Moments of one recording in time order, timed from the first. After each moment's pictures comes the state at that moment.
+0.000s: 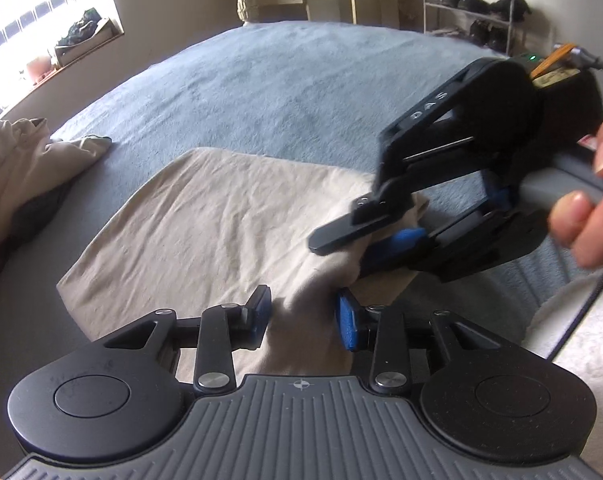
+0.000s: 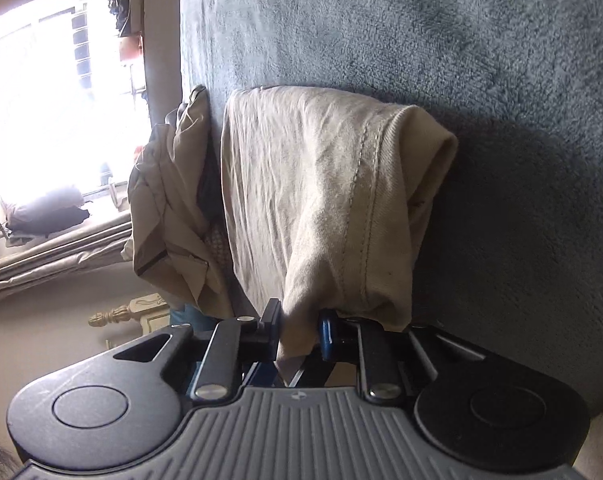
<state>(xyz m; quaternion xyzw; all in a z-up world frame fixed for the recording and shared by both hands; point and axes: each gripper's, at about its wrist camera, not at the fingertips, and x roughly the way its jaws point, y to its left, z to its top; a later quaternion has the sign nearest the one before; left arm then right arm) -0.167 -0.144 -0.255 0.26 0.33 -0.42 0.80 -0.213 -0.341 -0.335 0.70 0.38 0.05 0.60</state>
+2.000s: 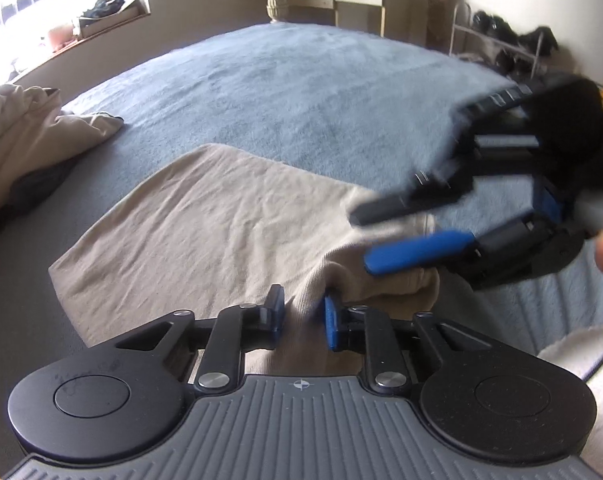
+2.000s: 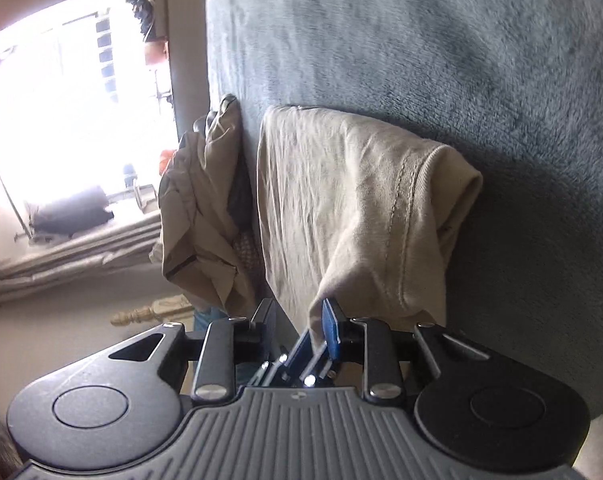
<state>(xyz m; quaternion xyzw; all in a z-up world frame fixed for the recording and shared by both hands) -0.155 -0.143 -0.249 0.21 0.35 -0.40 0.82 -0.216 -0.352 -0.313 0.69 0.36 0.08 0.62</state>
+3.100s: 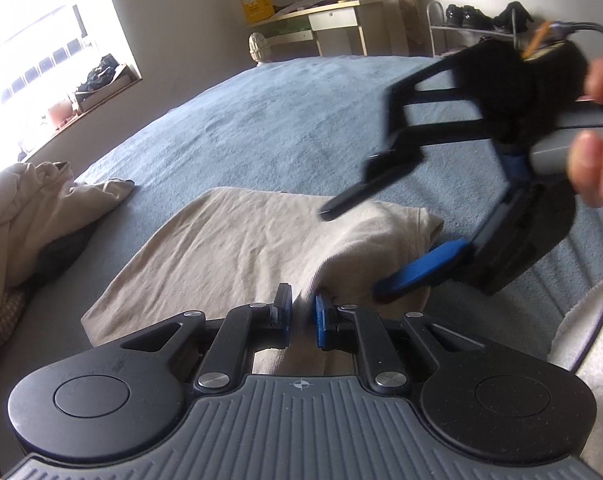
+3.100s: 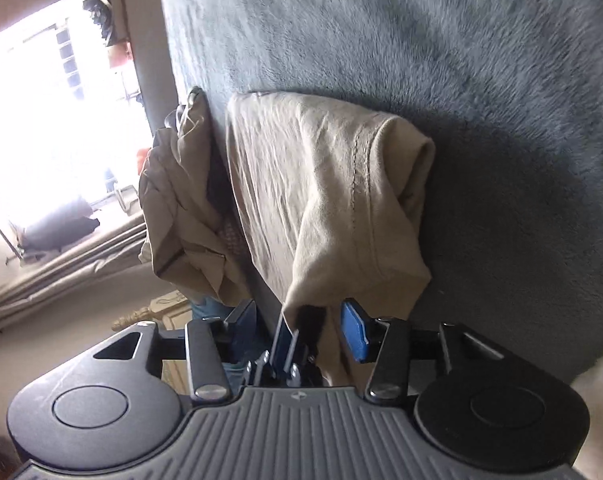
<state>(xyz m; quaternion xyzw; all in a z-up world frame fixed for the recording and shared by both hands) -0.185 -0.140 -0.254 0.28 0.25 -0.41 0.83 -0.215 -0.353 -0.334 0.75 0.39 0.07 0.53</state>
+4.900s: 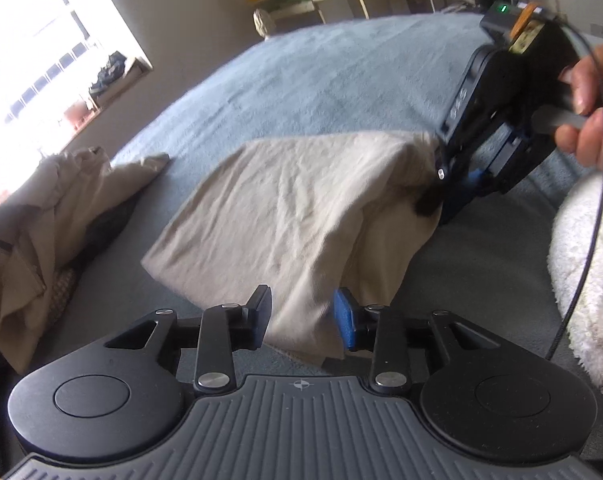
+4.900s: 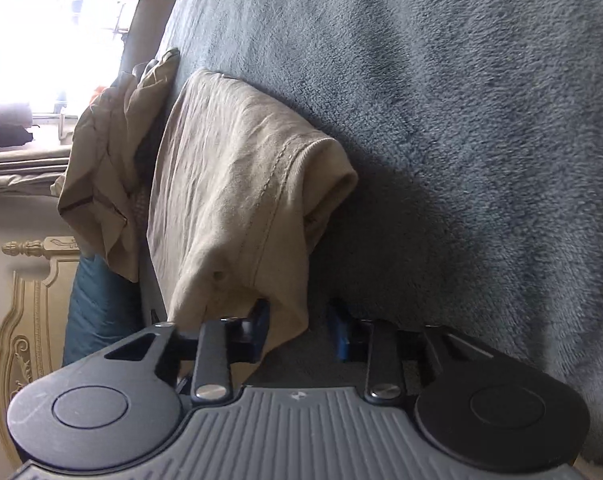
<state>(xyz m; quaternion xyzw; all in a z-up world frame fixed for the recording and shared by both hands) -0.222 -0.081 -0.241 0.35 0.25 -0.37 0.82 -0.250 -0.359 -0.330 0.56 0.46 0.03 0.69</state>
